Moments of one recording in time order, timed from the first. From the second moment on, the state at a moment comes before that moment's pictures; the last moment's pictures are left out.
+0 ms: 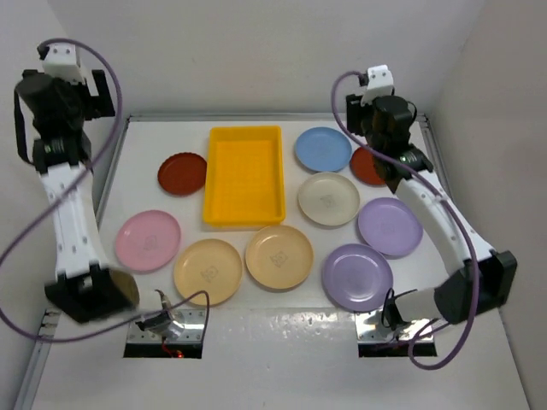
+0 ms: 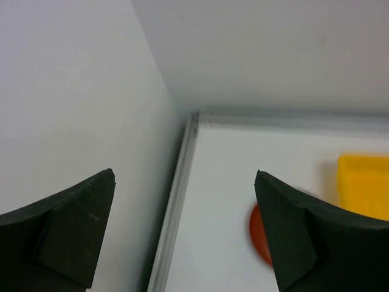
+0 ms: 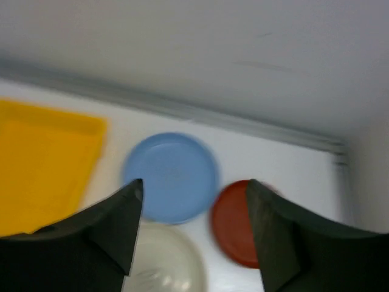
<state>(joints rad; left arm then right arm) 0.34 1.31 1.55 -0.28 0.07 0.17 0.29 1.35 1.26 -0.04 0.08 -0.15</state>
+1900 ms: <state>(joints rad) 0.05 2.03 2.01 -0.71 0.51 0.15 0.13 1.67 1.23 -0.51 -0.09 0.44</state>
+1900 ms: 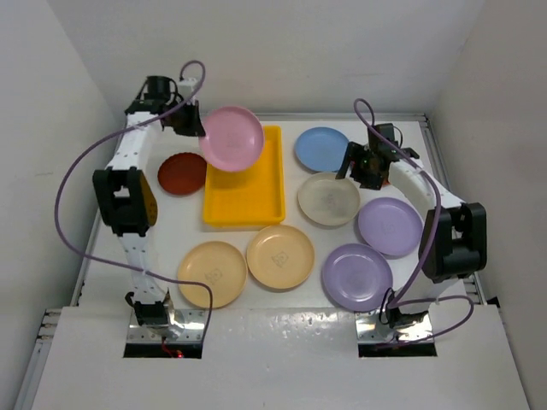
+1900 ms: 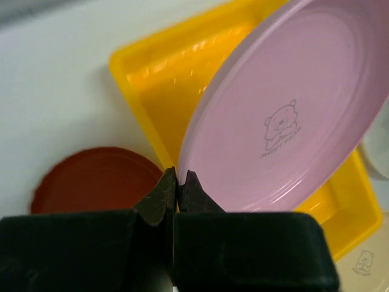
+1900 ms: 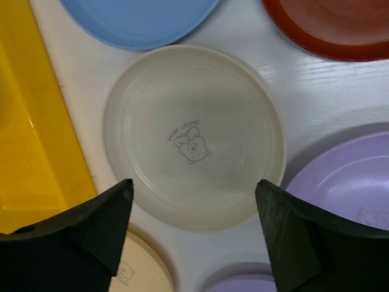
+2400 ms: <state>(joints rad) -0.07 2.22 1.94 -0.76 0.38 0.12 0.09 1.74 1.20 -0.52 0.01 0.41</state>
